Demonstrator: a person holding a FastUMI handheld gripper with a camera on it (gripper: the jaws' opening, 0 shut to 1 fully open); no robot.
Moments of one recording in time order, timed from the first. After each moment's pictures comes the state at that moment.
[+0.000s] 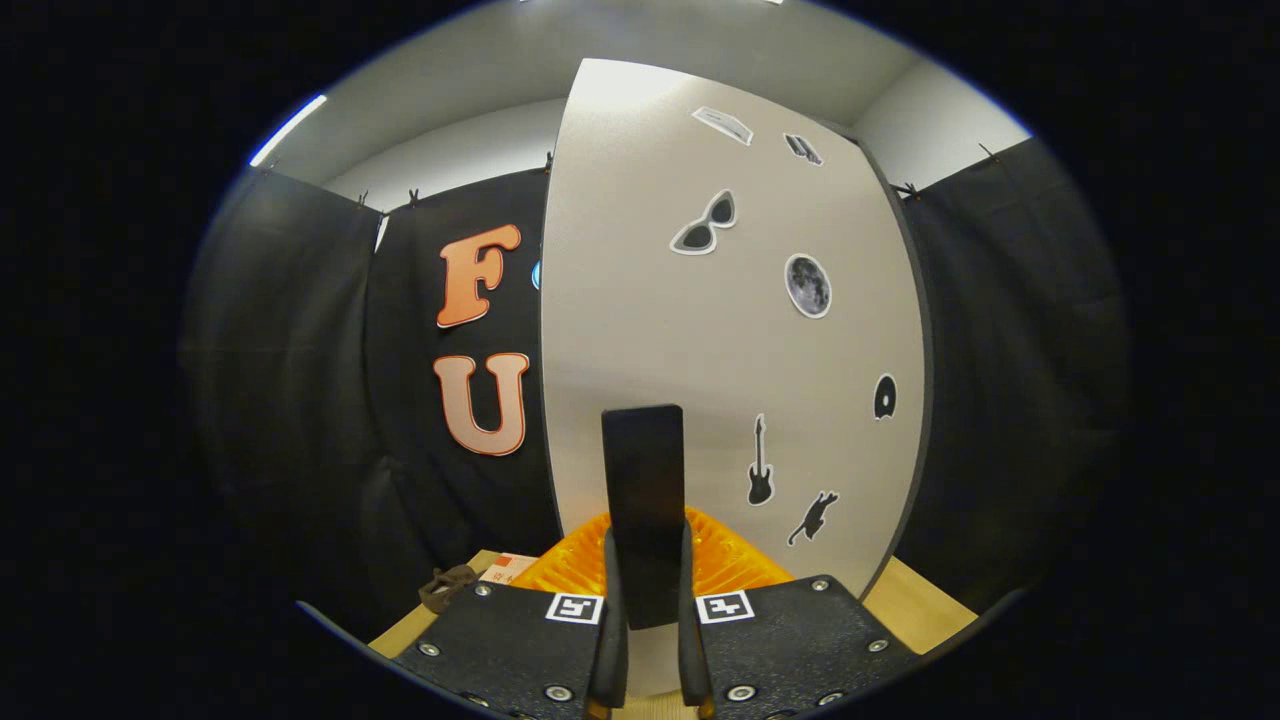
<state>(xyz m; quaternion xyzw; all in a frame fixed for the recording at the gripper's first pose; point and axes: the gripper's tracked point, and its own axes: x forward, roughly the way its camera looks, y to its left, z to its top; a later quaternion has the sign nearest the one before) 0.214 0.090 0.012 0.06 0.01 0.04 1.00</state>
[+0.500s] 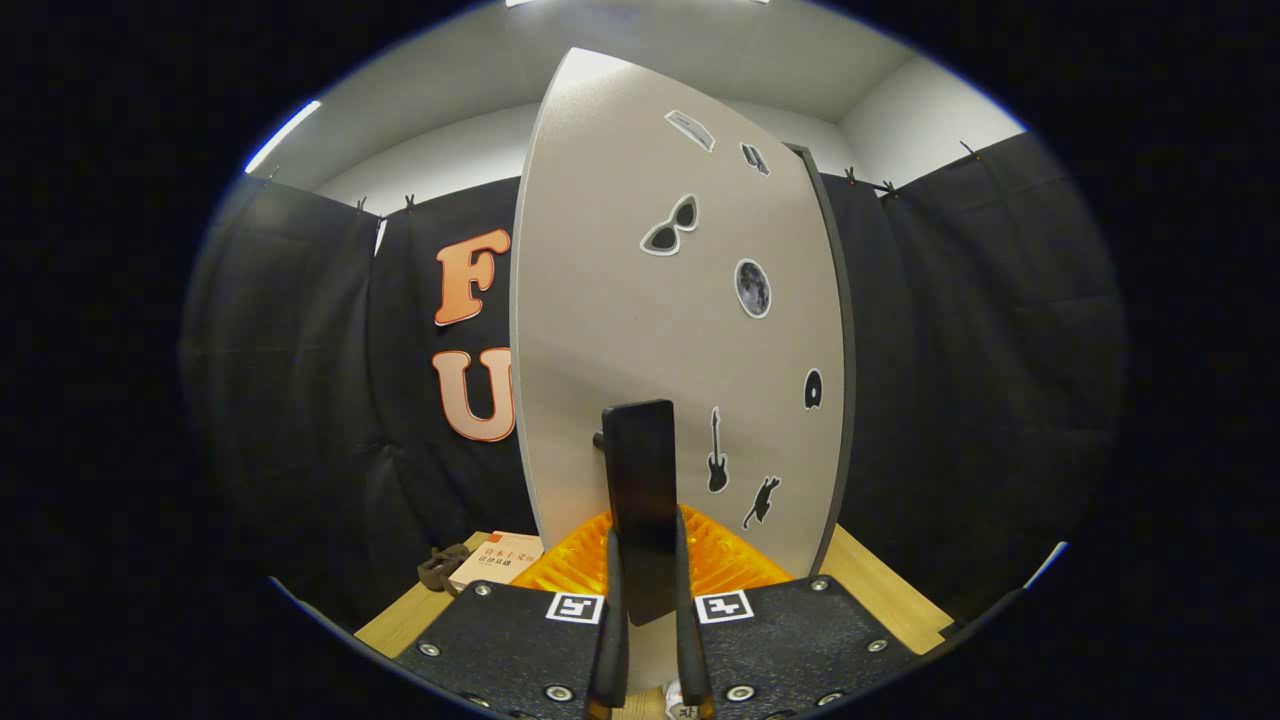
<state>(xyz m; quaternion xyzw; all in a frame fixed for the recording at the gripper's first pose) 0.148 0.021 0.005 0.06 0.02 0.04 1.00</state>
